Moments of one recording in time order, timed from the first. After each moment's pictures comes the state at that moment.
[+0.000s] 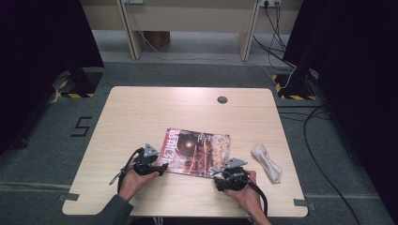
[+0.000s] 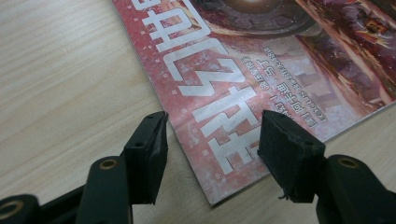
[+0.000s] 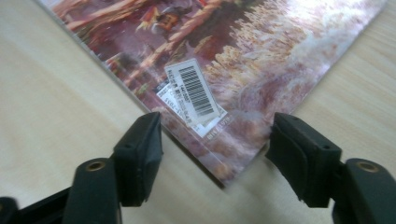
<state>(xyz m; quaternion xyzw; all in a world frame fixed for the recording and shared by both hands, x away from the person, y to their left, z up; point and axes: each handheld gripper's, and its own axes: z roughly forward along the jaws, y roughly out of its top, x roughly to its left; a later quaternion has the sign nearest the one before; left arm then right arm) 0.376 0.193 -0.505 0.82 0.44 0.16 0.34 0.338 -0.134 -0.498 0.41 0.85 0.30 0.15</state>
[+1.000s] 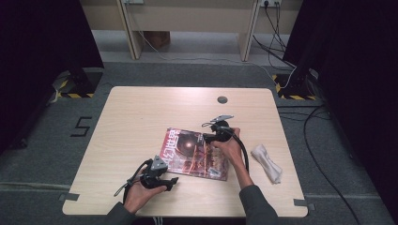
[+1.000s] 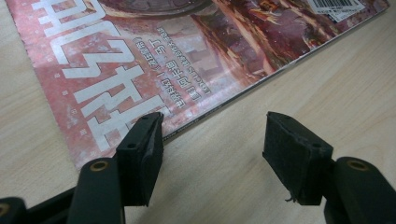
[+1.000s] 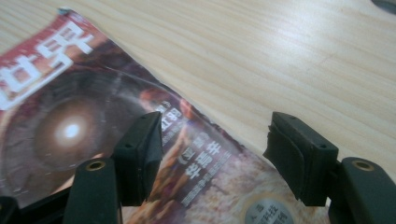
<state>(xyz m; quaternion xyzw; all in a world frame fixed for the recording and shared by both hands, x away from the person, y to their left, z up) 0.338 0.163 -0.506 0.84 0.40 0.12 0.36 0.501 -0.095 -0.492 0.45 0.82 0.32 0.16</state>
